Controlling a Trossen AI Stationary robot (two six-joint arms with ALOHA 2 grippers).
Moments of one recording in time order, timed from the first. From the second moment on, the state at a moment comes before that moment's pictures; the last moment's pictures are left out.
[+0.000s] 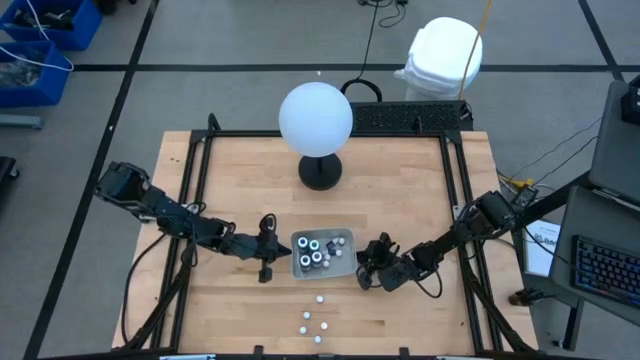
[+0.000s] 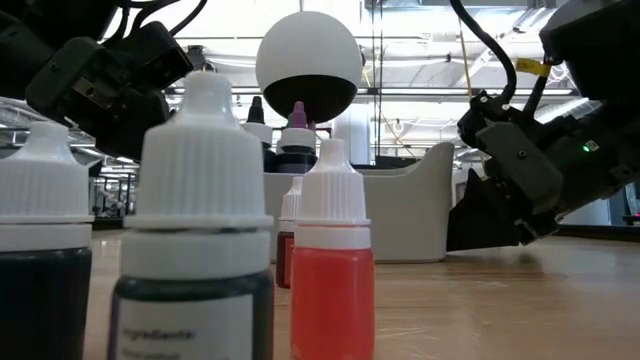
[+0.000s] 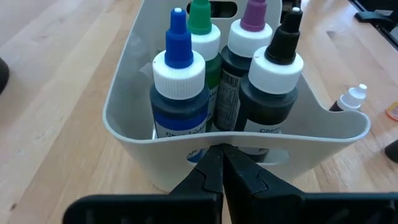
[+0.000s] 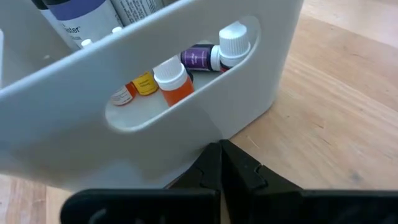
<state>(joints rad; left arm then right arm) -0.38 1.47 0.42 0.53 -0.31 -0.27 0.54 1.91 0.57 0.62 0.71 0.84</state>
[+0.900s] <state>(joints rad) -0.38 1.47 0.42 0.52 -0.38 -0.26 0.55 1.92 0.57 0.65 0.68 0.86</state>
